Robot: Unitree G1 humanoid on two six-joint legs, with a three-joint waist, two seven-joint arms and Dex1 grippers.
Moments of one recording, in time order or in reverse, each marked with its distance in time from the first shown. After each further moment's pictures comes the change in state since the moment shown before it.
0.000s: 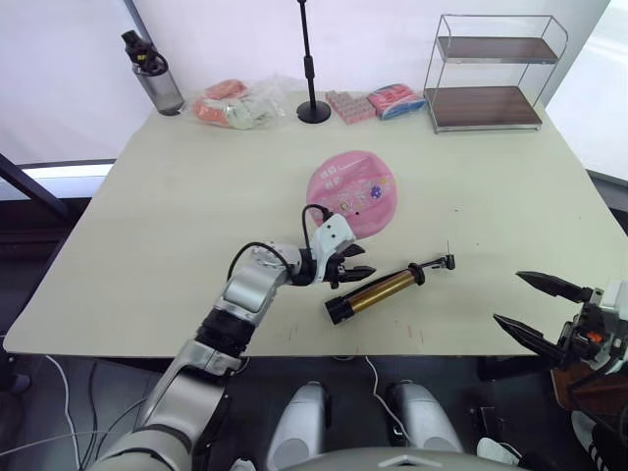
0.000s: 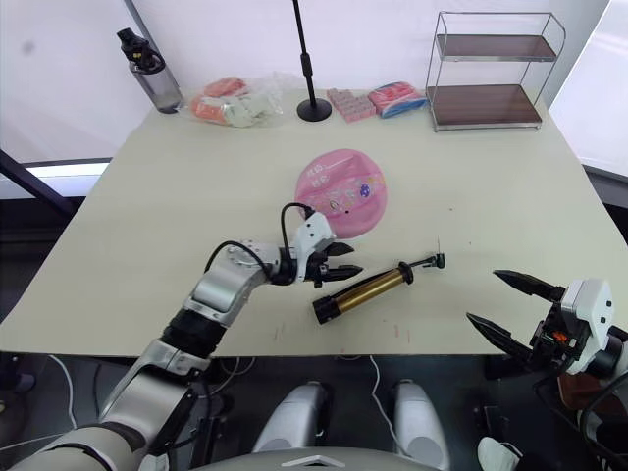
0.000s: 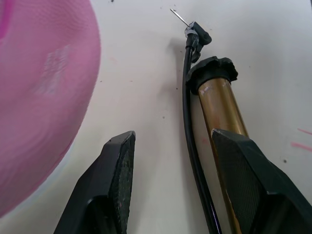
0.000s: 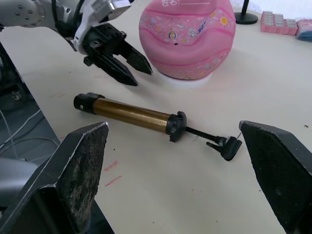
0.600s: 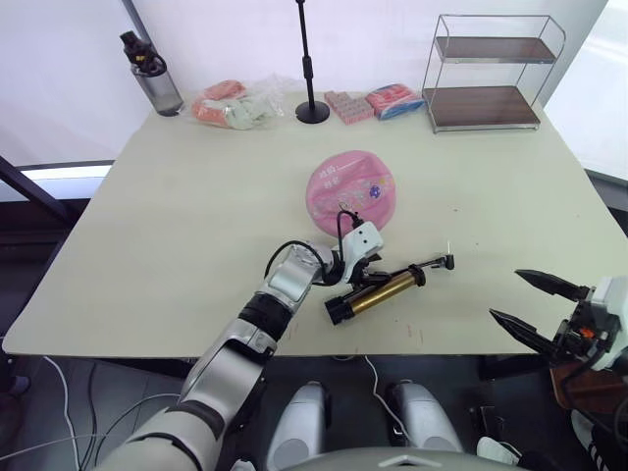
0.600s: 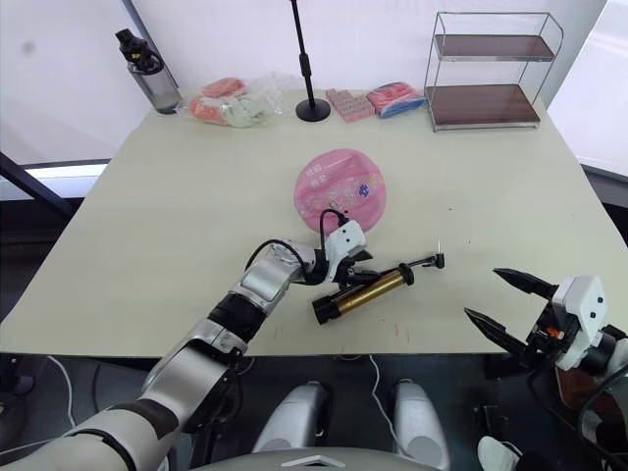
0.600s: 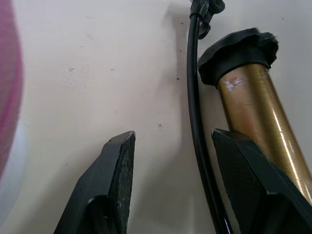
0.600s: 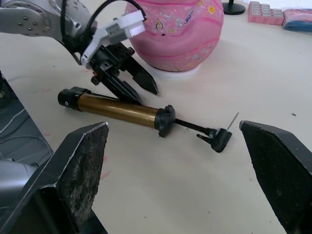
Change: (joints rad) left arm -0.126 -0.171 -0.050 0.322 0.145 -0.095 0.019; right arm -0.016 0.006 0.030 -0.028 -0.012 0.047 -0.073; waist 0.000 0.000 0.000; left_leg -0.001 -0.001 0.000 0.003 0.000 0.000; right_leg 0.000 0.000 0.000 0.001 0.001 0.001
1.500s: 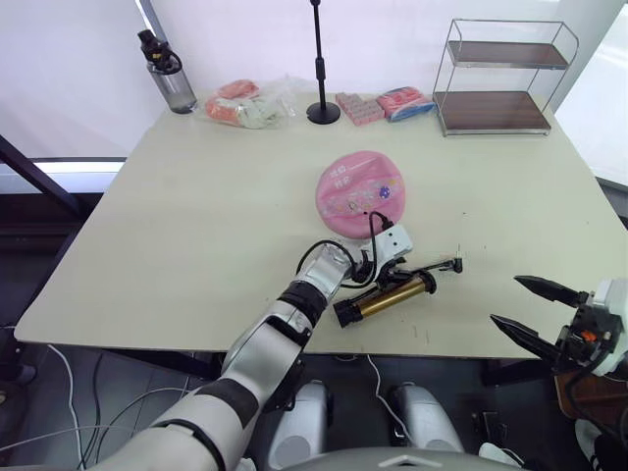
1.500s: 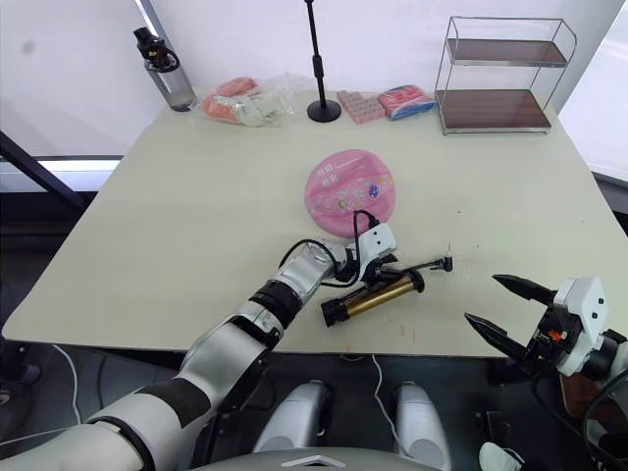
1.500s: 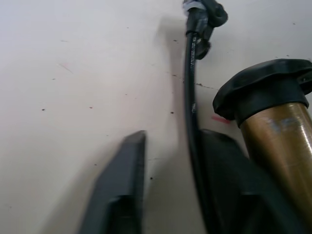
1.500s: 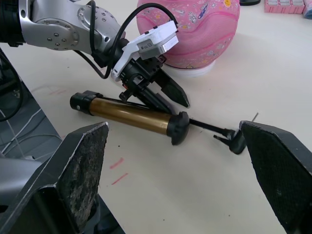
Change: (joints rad) left arm -0.147 -0.187 0.022 0.363 0.102 -0.192 0.059; right arm 0.035 -0.030 -0.019 -0.016 0.051 0.052 0.007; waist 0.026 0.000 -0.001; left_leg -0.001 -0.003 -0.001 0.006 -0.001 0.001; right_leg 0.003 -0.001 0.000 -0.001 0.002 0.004
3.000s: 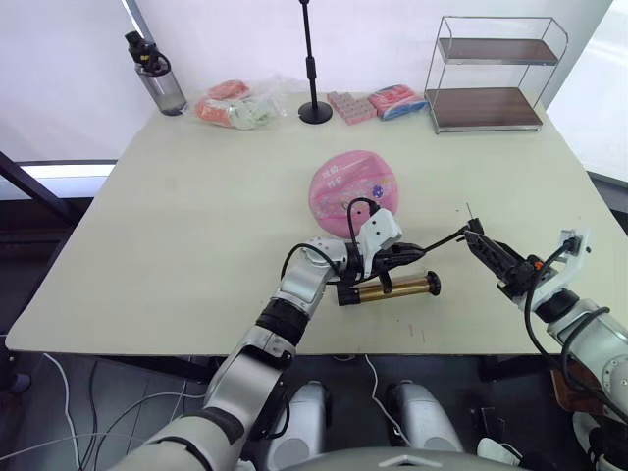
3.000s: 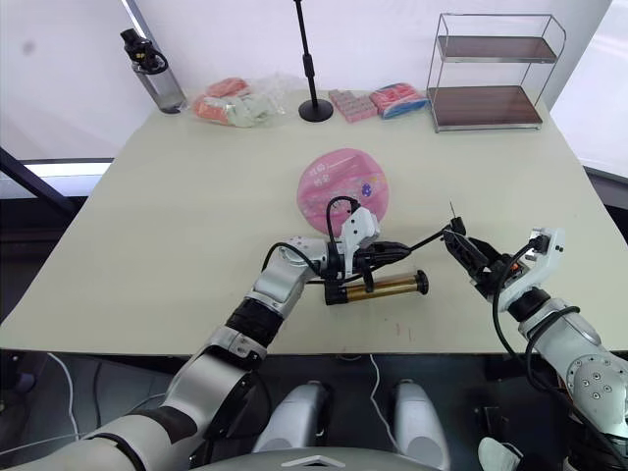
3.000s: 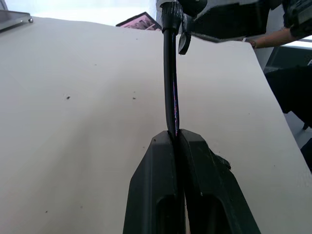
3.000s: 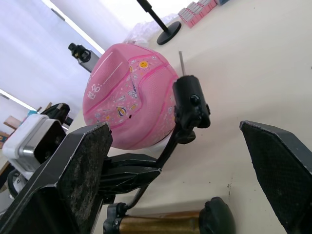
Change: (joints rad) left arm 0.199 0.066 0.100 -0.416 -0.196 -0.061 -0.147; right arm -0.378 0.293 0.038 0.025 0.536 0.537 -0.767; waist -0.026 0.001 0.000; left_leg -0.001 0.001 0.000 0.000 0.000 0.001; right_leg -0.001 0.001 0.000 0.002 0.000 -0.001
